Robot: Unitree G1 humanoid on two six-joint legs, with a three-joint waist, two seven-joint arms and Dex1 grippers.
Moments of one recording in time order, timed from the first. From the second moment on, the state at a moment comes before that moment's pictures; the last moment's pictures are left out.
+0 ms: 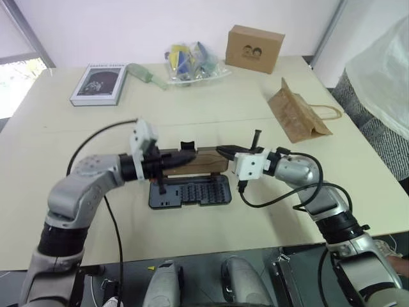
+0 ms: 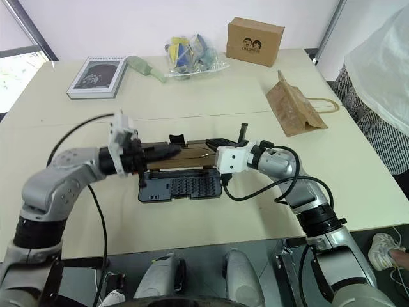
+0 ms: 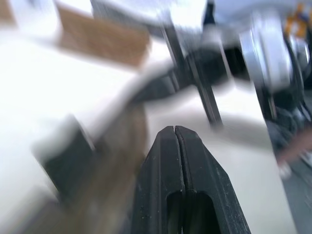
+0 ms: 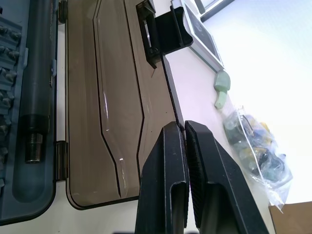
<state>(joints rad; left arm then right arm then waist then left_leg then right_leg) -0.50 0.55 0.08 -0.26 -0.67 0.69 -0.89 -0.50 -0.54 0.25 0.07 -0.27 -0.34 0.69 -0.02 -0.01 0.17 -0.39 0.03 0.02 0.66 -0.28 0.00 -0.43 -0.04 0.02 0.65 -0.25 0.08</state>
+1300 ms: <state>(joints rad) -0.58 0.66 -0.02 0.55 -0.25 0.10 -1.17 -0.51 -0.55 0.26 0.09 -0.29 -0.37 0.69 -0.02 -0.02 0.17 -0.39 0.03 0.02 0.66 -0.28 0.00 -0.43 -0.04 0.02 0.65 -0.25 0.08</state>
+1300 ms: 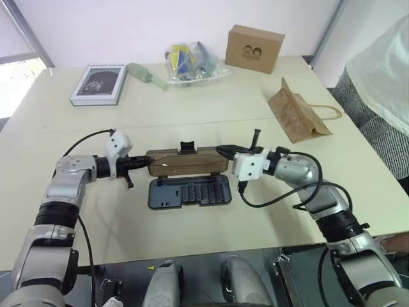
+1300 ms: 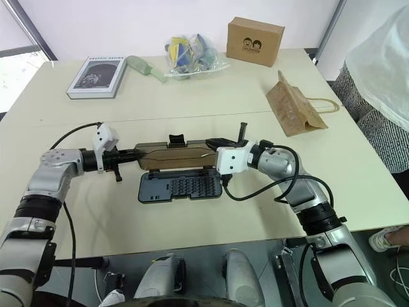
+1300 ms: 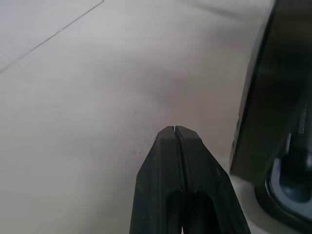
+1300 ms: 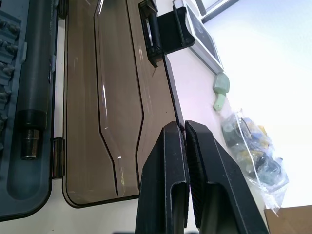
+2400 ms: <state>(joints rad) -0.61 0.58 -0.01 0.50 -0.27 0.21 -1.19 -0.51 -0.55 0.26 0.07 -0.29 -0.35 0.71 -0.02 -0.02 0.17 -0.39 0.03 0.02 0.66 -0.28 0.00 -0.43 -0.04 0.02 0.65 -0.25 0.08</state>
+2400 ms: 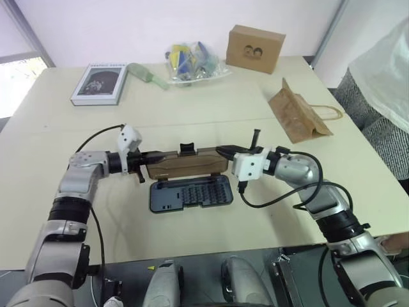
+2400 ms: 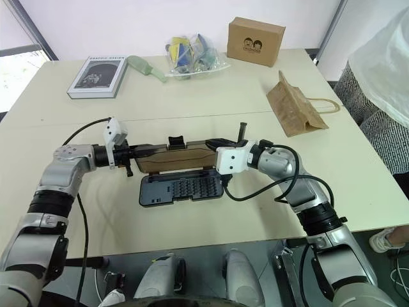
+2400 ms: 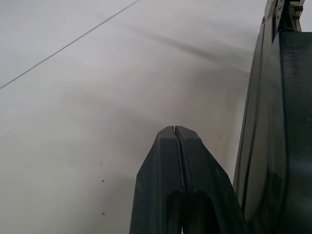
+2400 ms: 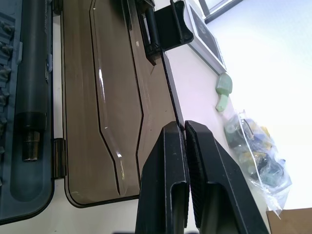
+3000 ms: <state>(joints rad) -0.61 0.58 -0.01 0.51 -0.27 0.17 -1.19 -0.49 -0.67 0.25 -0.04 -0.18 -0.14 0.92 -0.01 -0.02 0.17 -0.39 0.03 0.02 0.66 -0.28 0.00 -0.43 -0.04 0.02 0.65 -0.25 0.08</state>
